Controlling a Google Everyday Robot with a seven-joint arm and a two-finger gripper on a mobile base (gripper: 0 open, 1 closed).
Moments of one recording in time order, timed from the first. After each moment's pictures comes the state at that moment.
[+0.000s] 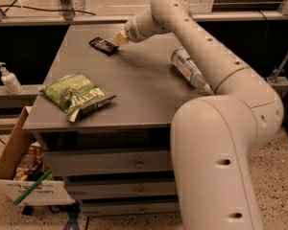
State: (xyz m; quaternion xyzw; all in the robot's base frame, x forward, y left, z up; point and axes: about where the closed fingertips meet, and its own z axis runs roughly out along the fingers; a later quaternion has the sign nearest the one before) arm 0.860 0.081 0.855 -0.43 0.77 0.21 0.43
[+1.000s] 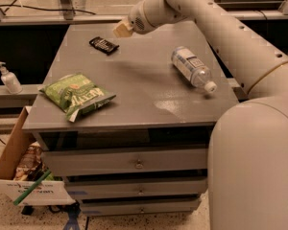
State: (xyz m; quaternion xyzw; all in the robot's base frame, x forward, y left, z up) arm 0.788 0.065 0.919 -0.48 0.73 0.20 0.44
